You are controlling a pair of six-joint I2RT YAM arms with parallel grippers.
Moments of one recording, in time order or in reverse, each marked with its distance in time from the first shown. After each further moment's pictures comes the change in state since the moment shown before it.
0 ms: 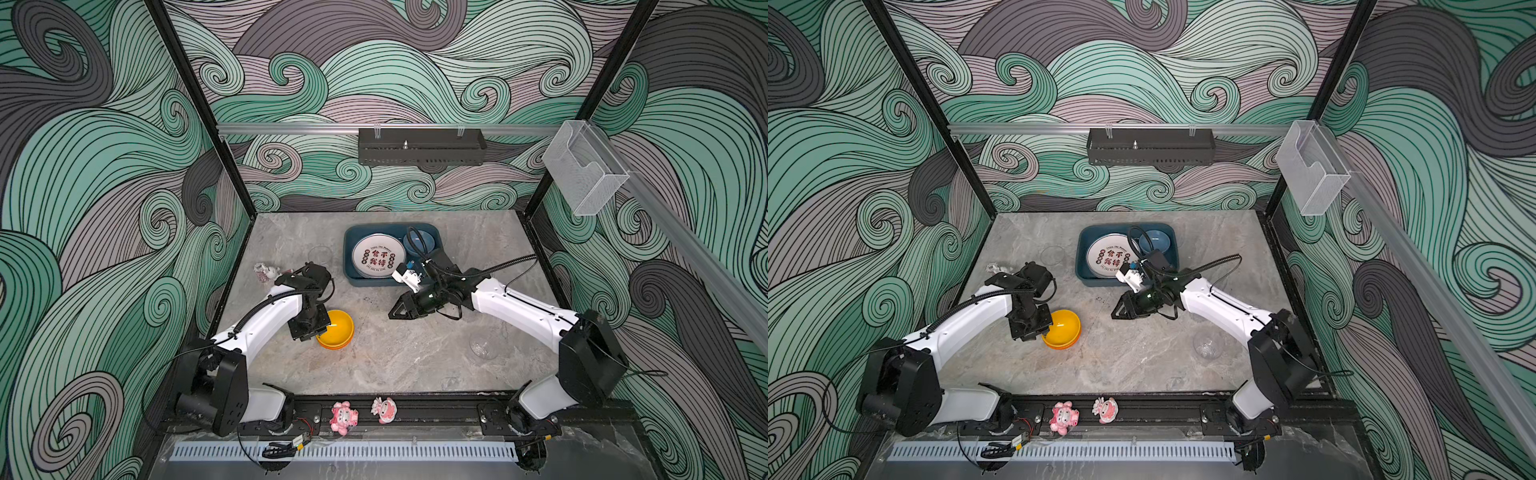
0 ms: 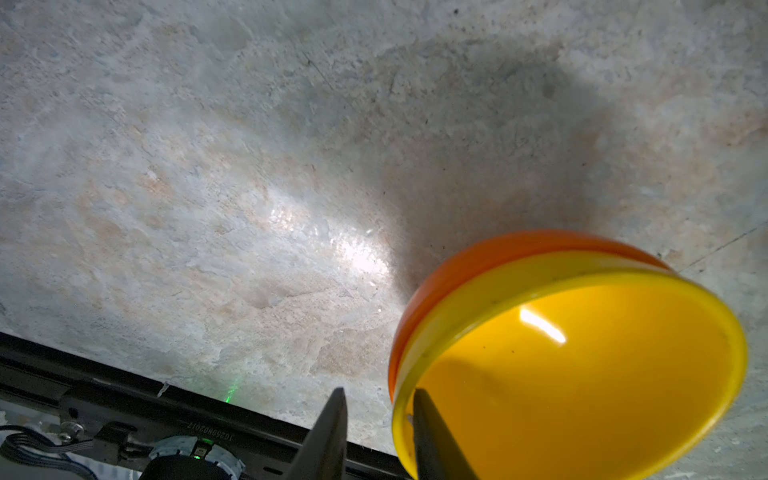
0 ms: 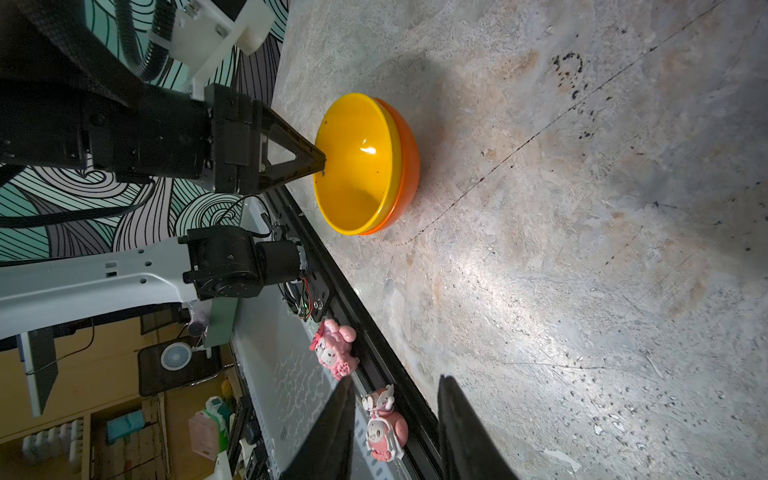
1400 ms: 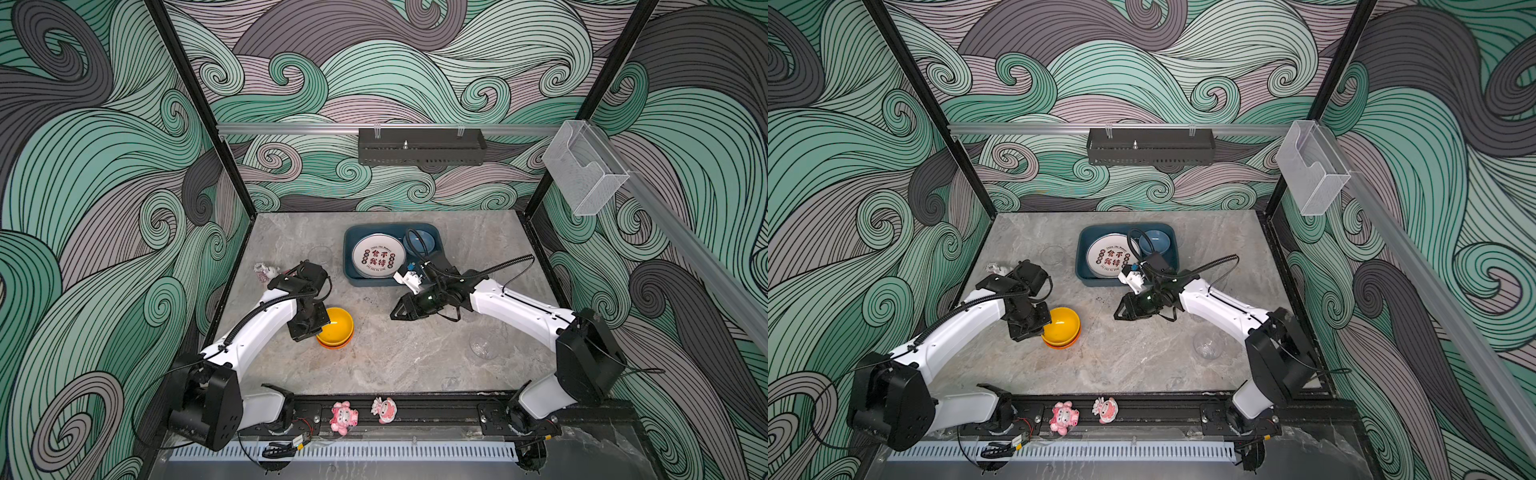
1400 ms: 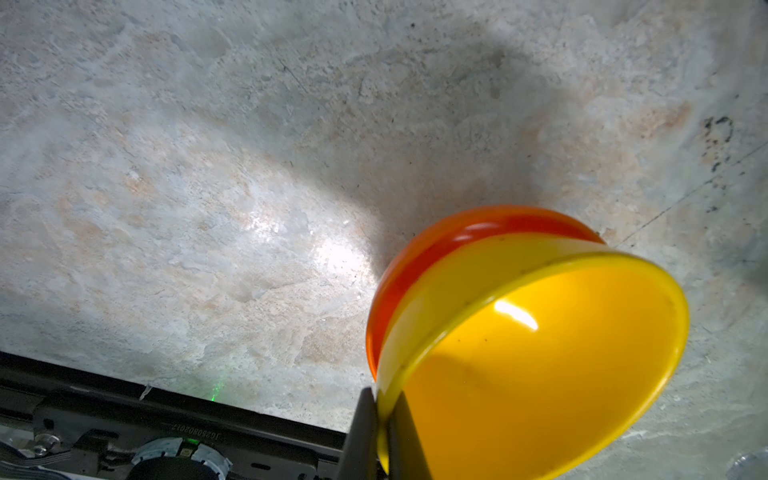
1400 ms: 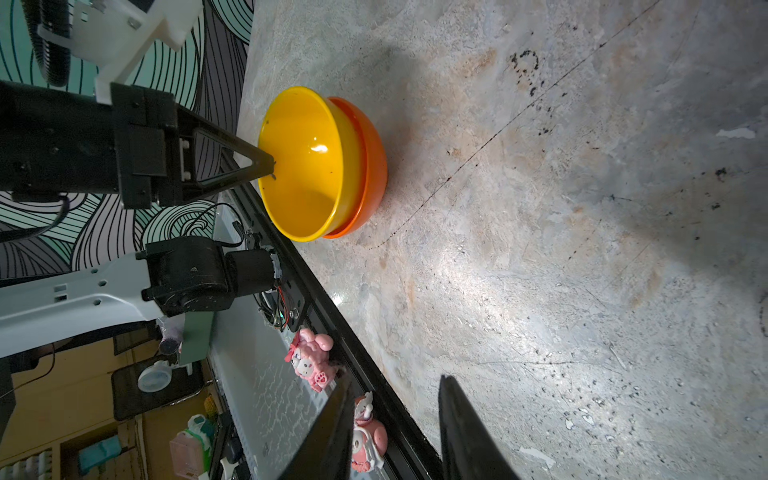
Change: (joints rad) left arm 0.004 -0.083 0.011 -0.007 0.049 0.021; right arm 0.002 0.010 -0.019 0.006 0.070 0.004
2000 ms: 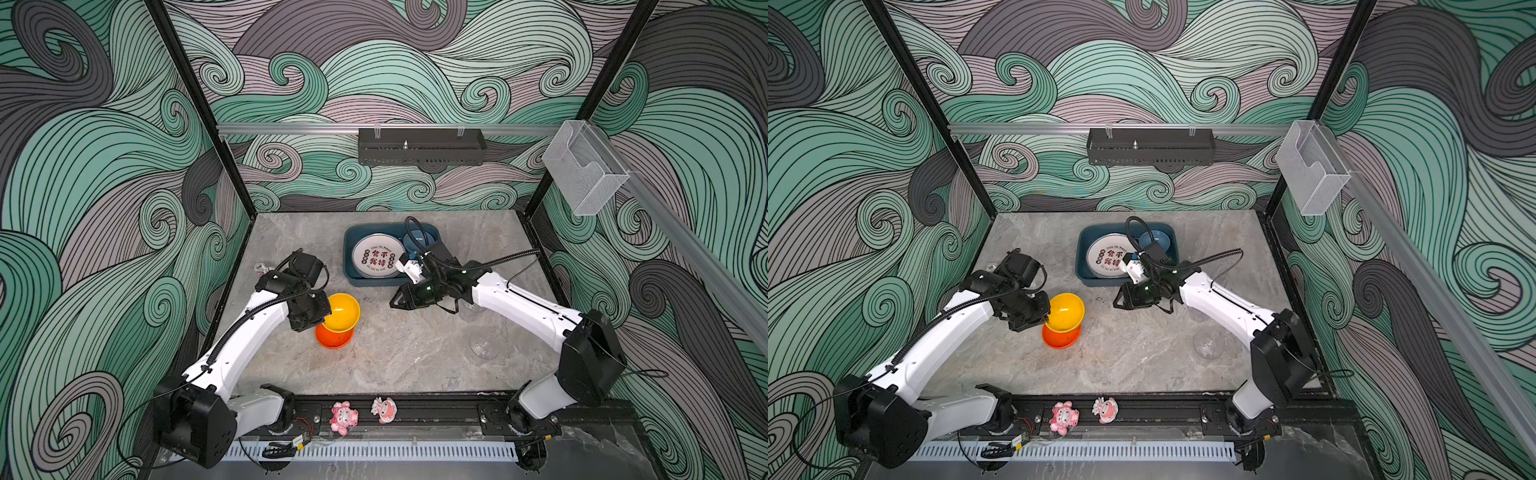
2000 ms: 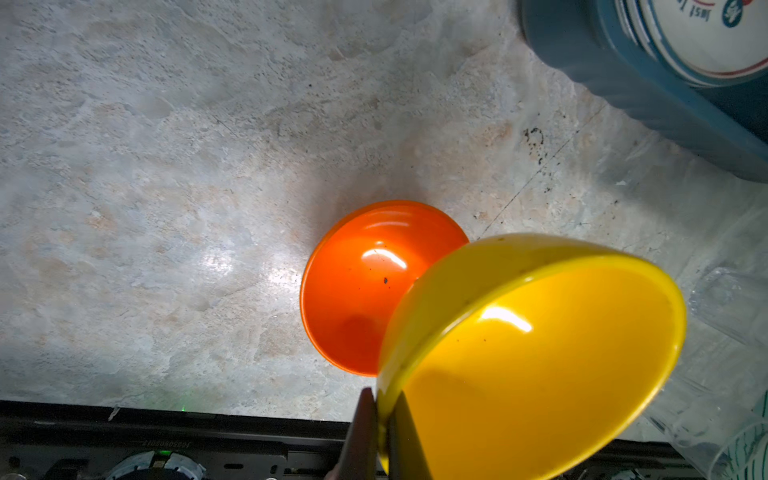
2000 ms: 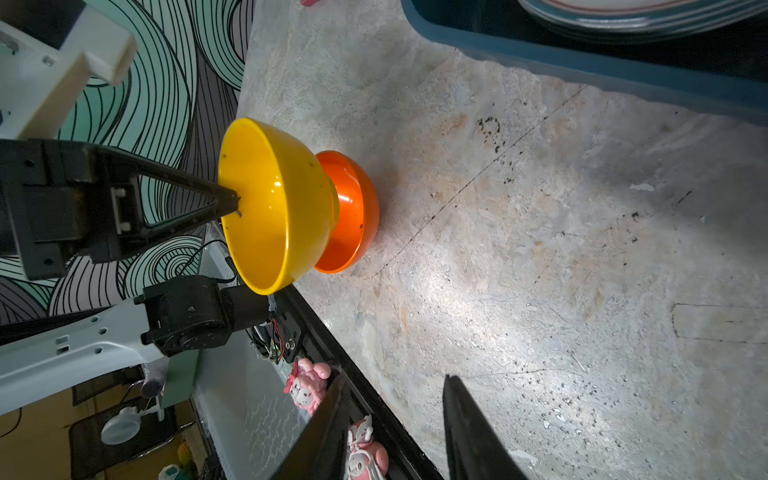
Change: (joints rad) left arm 0.000 -0.071 0.103 -0.011 0.097 0.054; right arm 0.000 0.000 0.133 -0.081 0.106 0.034
